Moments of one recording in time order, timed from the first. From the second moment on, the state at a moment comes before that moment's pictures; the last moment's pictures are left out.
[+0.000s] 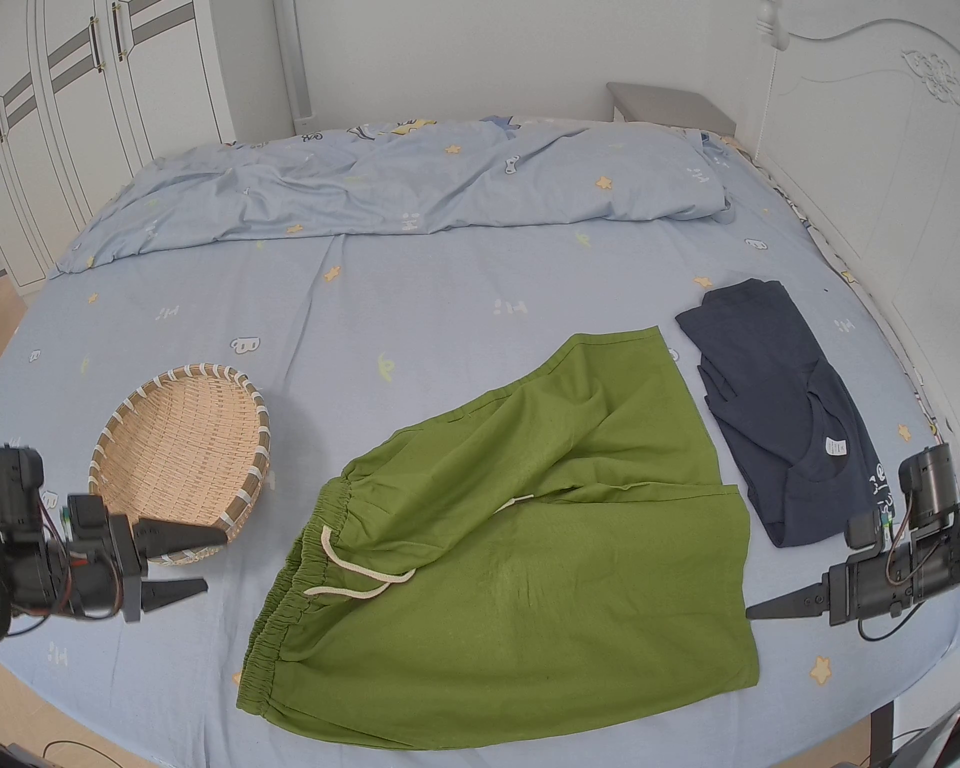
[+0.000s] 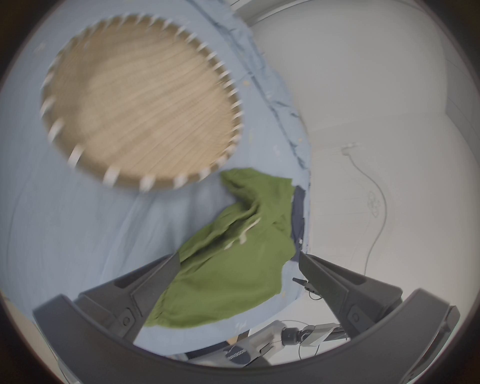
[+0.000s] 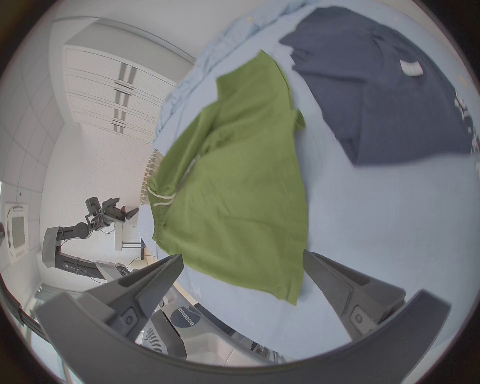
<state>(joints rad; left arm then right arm) 0.21 1.37 -0.40 -0.28 -0.85 -0.58 0.00 1.51 -0.45 -0.04 0.69 0.07</state>
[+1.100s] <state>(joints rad) -0.24 1.91 -0.99 -0.39 -0.64 -0.72 0.13 1.40 -0.74 0.01 0.69 0.08</state>
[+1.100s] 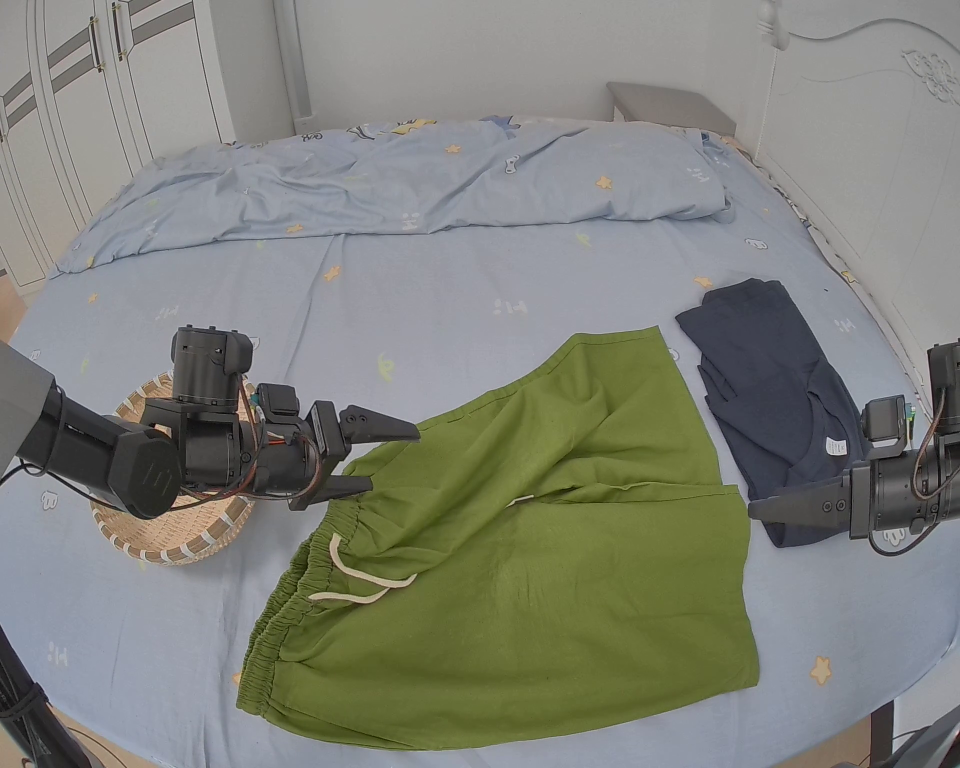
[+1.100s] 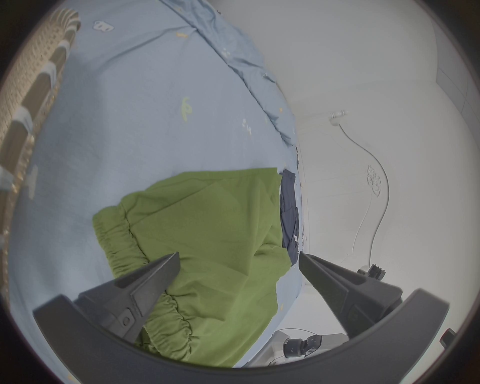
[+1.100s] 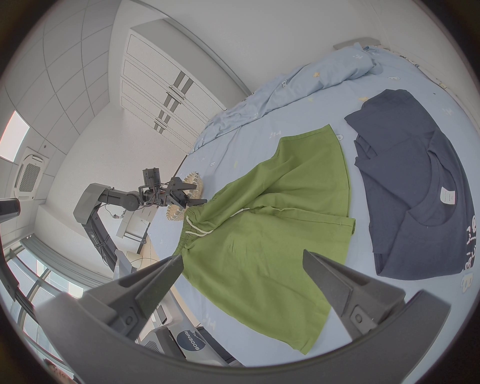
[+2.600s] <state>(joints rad) -0.10 1.90 -0.83 -0.54 -0.64 -0.81 0.15 1.43 -0.72 0.01 0.68 0.08</state>
